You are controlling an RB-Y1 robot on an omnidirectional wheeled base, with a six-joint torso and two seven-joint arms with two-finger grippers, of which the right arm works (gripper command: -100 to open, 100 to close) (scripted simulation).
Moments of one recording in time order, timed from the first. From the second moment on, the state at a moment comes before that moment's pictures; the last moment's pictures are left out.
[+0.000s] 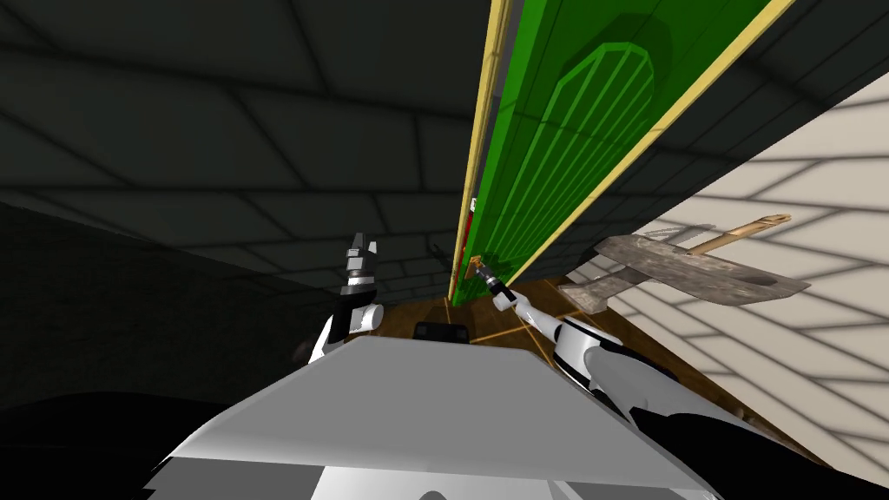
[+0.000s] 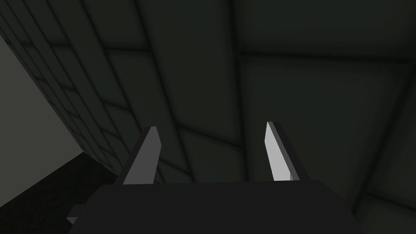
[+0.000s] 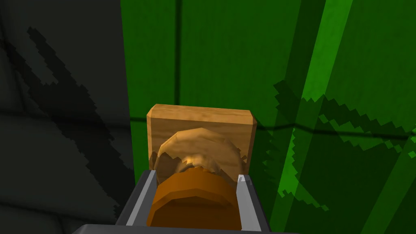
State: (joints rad) arm -0.44 -0.67 0.97 -0.87 -0.83 -0.72 -1.74
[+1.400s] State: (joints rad) arm -0.45 -0.81 1.18 -0.91 -0.77 -0.90 -1.90
